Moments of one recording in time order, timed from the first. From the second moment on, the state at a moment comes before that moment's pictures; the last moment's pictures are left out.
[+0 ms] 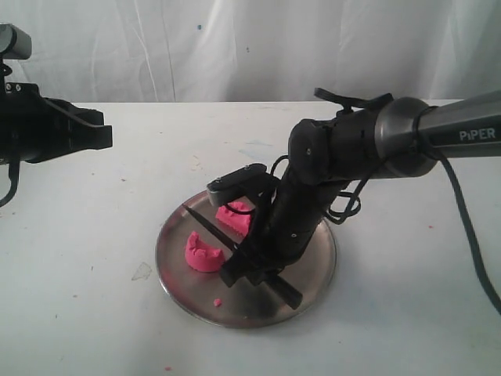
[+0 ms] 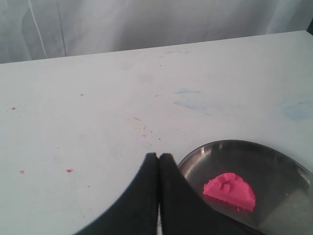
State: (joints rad) left arm -0.20 1.23 -0.71 1.19 -0.16 -1.28; right arm 0.63 1.93 -1.19 0.32 0.68 -0.38
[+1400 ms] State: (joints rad) left arm -0.20 1.23 -0.71 1.19 -0.16 -1.28; right arm 0.42 2.10 -1.33 0.80 0.95 -0.74
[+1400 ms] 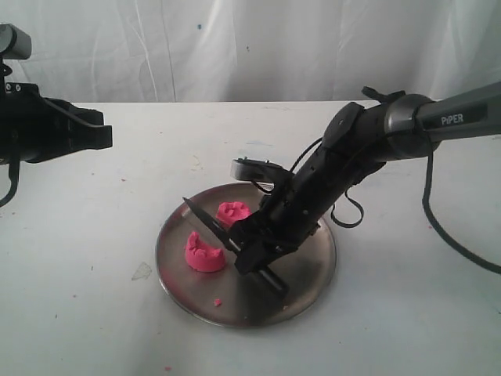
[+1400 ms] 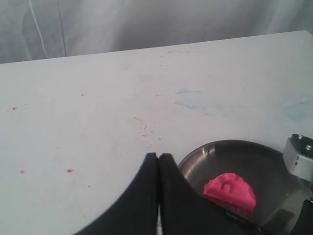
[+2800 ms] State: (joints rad) left arm -0.20 1.23 -0.71 1.19 -0.16 -1.26; right arm 0.39 1.92 -1.35 0.65 0.85 -0.70
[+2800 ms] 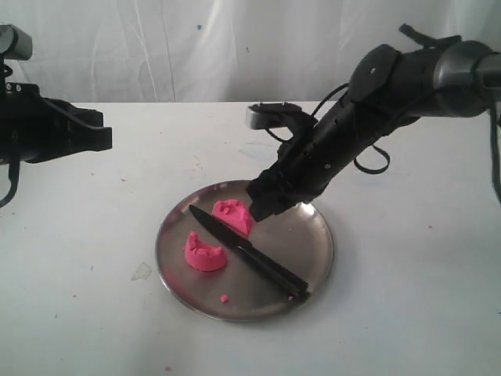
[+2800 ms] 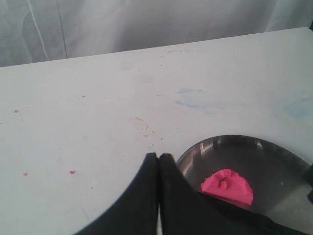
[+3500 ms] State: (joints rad) left arm -0.20 1.23 -0.71 1.19 -0.16 -1.24; right arm 0.39 1.34 -0.82 0.92 0.56 -0.76
